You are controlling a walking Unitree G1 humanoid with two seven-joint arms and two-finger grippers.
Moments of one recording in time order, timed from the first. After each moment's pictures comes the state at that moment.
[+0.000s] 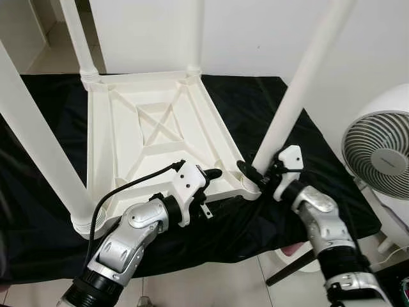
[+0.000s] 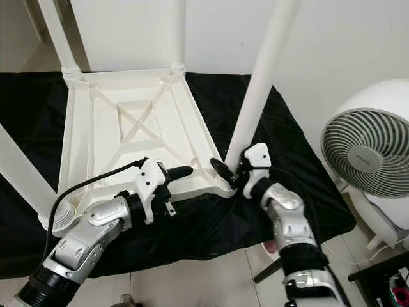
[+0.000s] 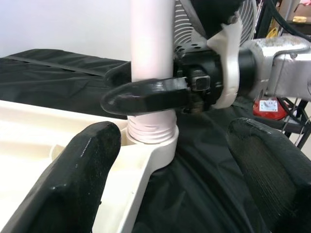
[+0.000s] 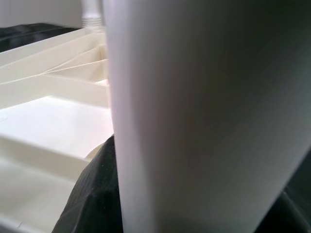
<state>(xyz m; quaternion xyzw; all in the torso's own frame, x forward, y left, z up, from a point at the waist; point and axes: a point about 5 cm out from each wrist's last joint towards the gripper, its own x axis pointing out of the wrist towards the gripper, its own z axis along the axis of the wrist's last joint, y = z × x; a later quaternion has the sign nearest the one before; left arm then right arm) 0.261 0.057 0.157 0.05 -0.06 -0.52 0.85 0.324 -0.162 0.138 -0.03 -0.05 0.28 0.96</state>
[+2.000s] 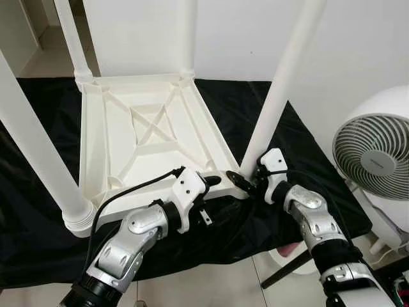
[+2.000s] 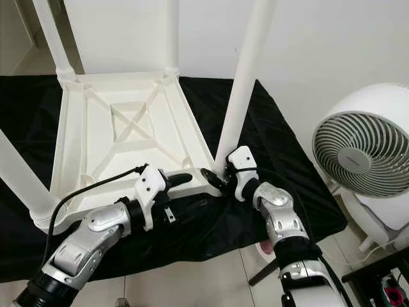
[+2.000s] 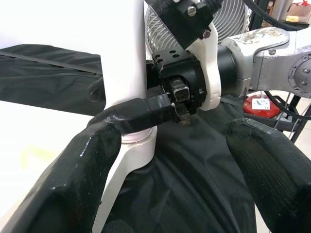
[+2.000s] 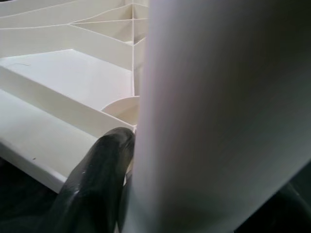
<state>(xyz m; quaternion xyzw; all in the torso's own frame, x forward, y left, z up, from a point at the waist) 0.256 0.057 0.149 0.04 -0.04 -0.53 0.85 0.334 -0.150 0.125 -0.09 0.00 0.37 0.92</state>
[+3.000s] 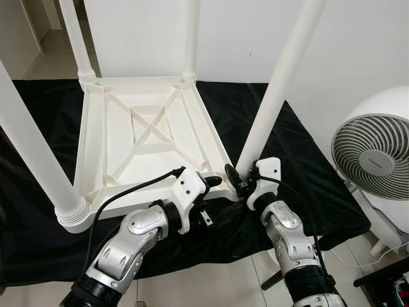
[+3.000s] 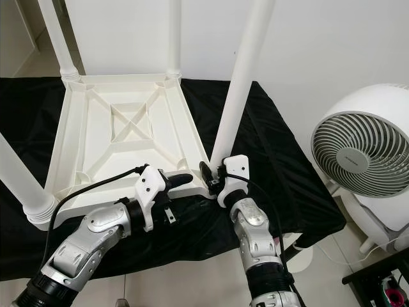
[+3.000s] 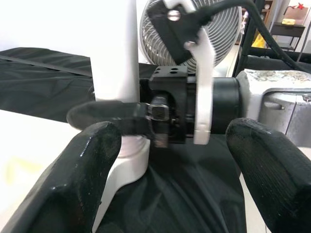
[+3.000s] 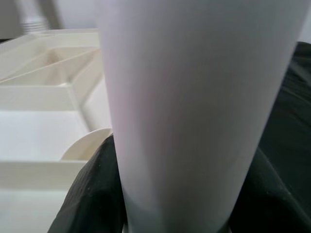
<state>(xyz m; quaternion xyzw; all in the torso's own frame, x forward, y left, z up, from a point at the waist) 0.253 0.056 0.150 0.04 -0.03 -0.53 0.85 0.309 -0.120 0.119 0.05 -0.03 0.11 0.99</state>
